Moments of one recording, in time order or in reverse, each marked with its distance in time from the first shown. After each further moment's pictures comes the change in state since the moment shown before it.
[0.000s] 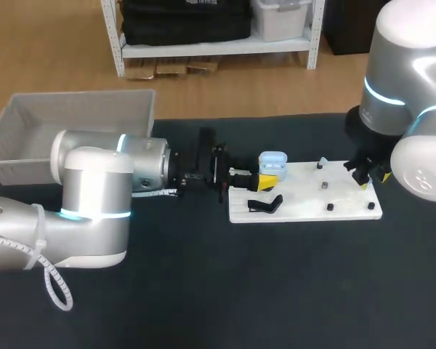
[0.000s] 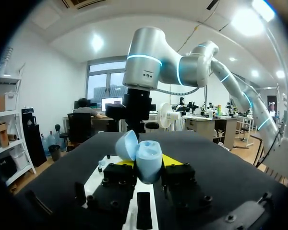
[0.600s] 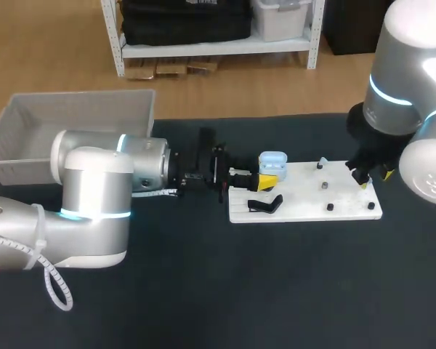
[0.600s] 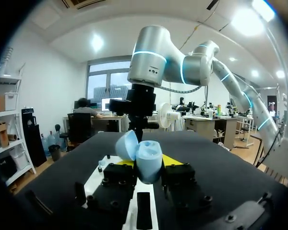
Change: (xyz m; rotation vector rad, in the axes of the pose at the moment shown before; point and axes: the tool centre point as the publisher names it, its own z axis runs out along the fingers) left arm 0.000 0.000 0.000 0.000 0.000 0.000; right arm 0.004 0.004 -0.013 -0.005 -0.028 -0.009
